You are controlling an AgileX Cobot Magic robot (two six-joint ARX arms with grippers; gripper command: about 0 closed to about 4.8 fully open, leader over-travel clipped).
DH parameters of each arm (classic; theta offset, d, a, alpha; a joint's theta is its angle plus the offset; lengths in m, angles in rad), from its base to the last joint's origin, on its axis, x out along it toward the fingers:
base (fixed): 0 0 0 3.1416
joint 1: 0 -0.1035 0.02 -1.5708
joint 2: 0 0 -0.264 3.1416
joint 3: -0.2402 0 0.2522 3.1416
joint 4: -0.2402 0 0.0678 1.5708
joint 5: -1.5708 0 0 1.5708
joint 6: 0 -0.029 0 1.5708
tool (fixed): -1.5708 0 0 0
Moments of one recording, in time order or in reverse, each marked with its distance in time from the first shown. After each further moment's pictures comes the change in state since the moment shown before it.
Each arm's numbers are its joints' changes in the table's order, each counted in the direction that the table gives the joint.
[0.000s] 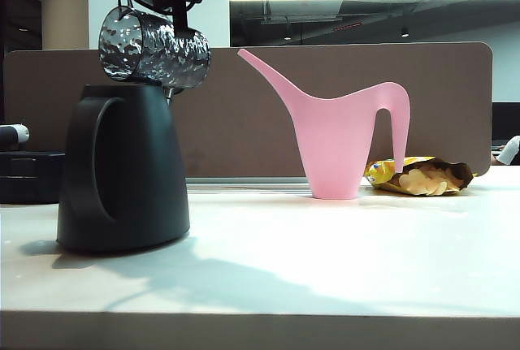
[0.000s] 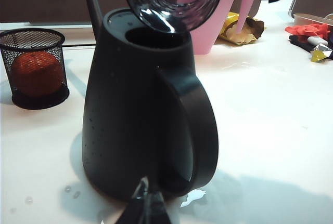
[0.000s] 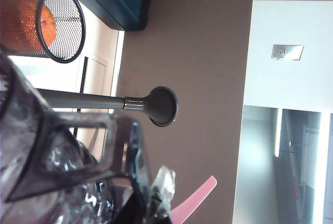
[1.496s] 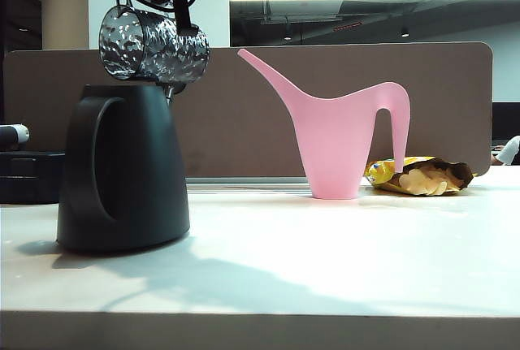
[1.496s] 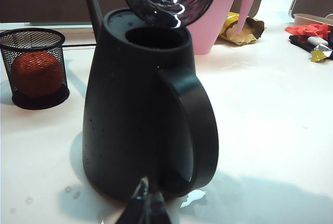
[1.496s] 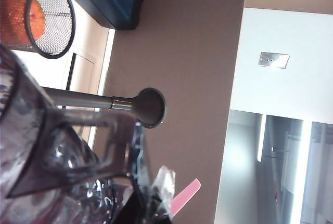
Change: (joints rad) left arm 0.000 0.000 0.000 0.000 0.000 0.000; right arm 0.000 -0.003 0.000 0.036 -0.001 0.084
